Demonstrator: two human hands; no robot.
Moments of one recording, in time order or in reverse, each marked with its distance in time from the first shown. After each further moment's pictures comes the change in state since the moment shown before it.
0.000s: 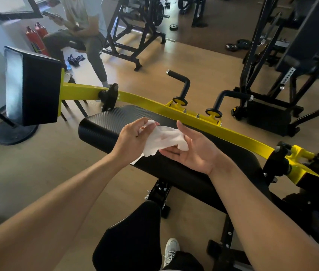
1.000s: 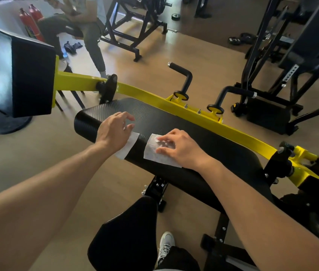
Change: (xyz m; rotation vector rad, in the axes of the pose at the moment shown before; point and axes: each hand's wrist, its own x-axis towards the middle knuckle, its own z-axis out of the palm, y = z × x) left_hand 0.039 -0.078 -0.022 0.587 0.127 0.003; right_hand 0.048 0.021 -0.019 -1.606 0.210 -0.314
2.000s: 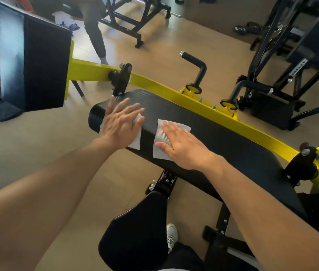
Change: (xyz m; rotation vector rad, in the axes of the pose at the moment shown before) left_hand 0.018 -0.065 -0.001 0.305 -0.158 0.217; right_hand 0.037 -0.041 0.037 -0.290 -0.183 0.012
